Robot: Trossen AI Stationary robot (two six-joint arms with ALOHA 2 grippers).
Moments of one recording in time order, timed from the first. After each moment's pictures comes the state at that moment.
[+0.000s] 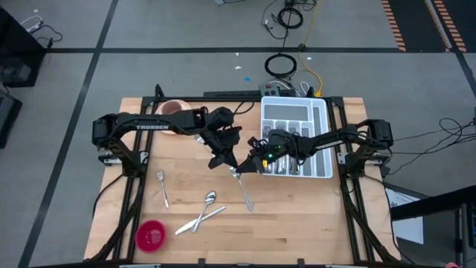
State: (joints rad) left arm 0.21 1.64 1.28 -0.50 0.76 -0.04; right arm -0.09 1.68 0.81 0.71 -0.50 1.00
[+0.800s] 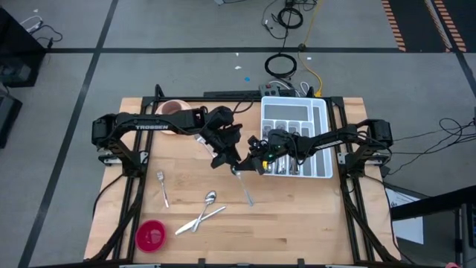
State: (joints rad) left arm 0.21 1.63 1.28 -0.47 0.68 -0.04; right arm -0.09 1.69 0.81 0.71 -0.47 0.90
